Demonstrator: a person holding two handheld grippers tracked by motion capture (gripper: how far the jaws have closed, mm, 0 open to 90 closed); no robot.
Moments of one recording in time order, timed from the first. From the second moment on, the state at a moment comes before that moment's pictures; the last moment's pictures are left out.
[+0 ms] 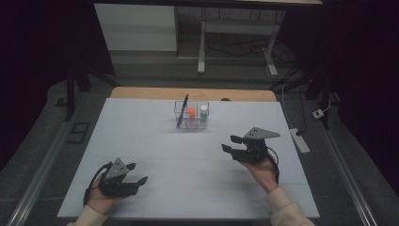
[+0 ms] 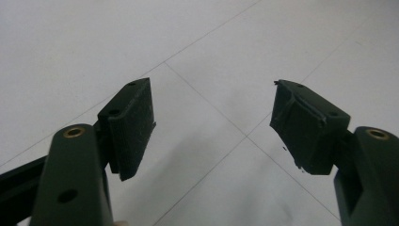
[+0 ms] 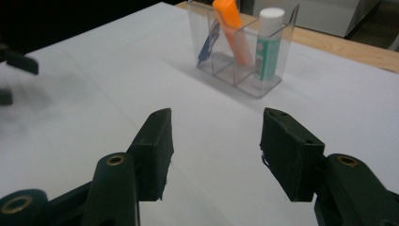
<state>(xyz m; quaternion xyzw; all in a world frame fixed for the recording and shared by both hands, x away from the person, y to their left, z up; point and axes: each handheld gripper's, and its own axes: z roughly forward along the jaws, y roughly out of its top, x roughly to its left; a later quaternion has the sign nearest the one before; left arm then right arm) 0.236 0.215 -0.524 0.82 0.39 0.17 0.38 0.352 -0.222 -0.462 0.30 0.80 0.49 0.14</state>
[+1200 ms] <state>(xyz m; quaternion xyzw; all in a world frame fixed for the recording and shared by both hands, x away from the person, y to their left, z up) 0.240 0.216 -0.525 0.82 0.39 0.17 0.38 0.287 -0.290 -0.497 0.30 0.82 0.45 0.17</state>
